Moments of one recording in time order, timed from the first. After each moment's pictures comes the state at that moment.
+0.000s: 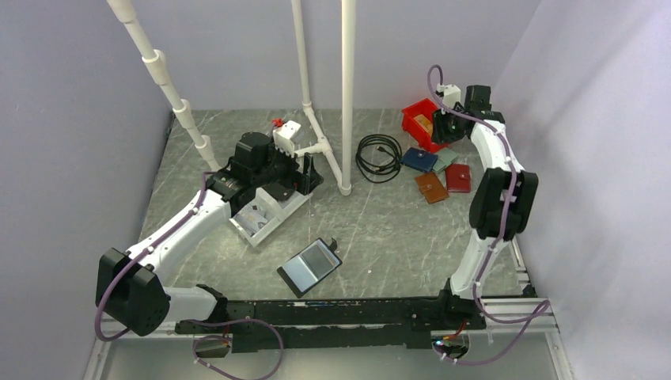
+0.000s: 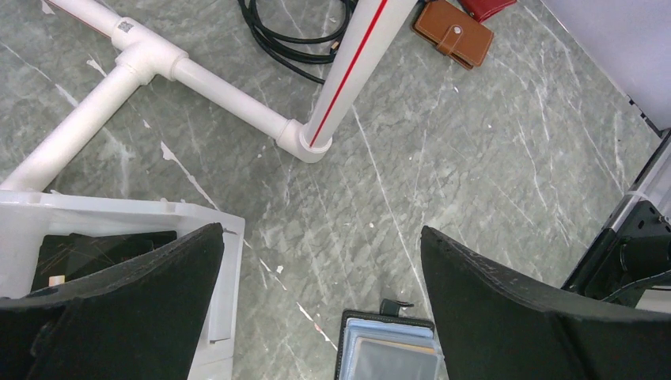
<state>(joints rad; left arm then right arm) -0.51 1.28 1.05 -0.19 0.31 -0.15 -0.14 2.01 1.76 -0.61 -0.35 -0.40</state>
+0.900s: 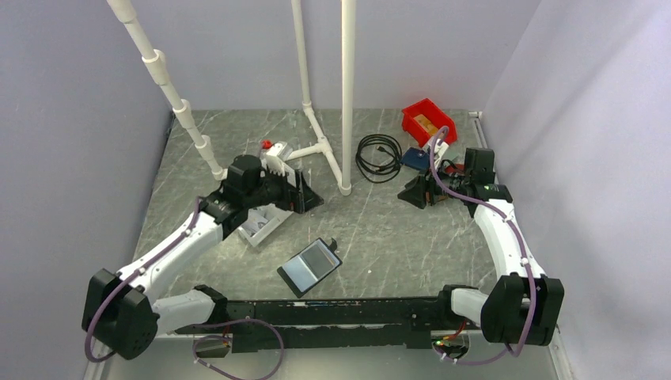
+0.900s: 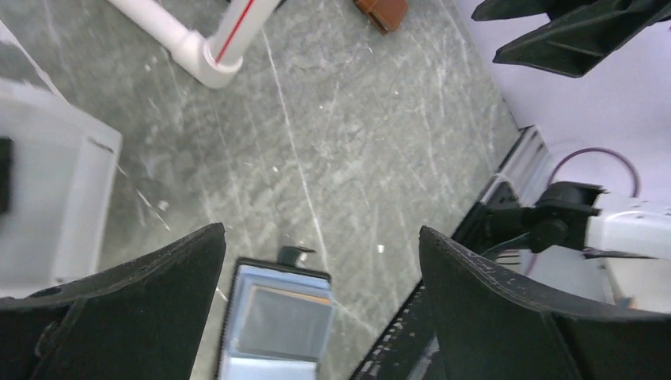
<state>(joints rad) -0.51 1.17 0.86 -0.12 0.45 -0.41 -0.07 1.17 0.89 -0.49 -0.99 -0.42</state>
